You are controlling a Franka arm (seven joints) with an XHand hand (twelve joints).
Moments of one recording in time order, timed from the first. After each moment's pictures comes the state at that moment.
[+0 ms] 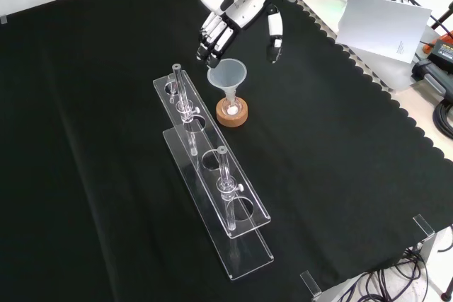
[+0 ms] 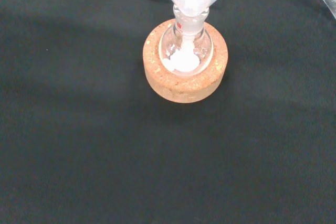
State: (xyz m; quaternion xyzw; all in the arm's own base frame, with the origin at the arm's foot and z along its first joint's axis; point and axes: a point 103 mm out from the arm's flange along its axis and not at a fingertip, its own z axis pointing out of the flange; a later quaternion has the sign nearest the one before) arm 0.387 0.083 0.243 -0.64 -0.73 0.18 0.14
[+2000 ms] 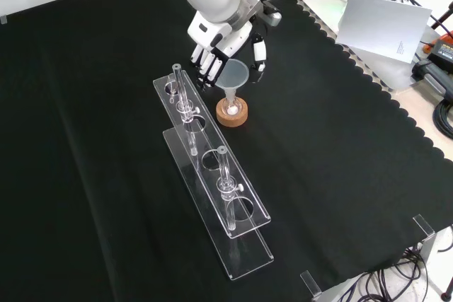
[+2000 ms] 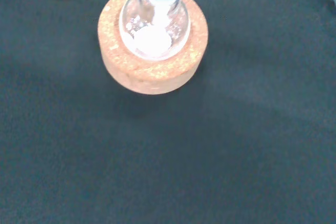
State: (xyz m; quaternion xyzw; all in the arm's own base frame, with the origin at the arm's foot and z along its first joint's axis) arm 0.420 0.074 0.190 -0.61 -0.75 0.24 0.10
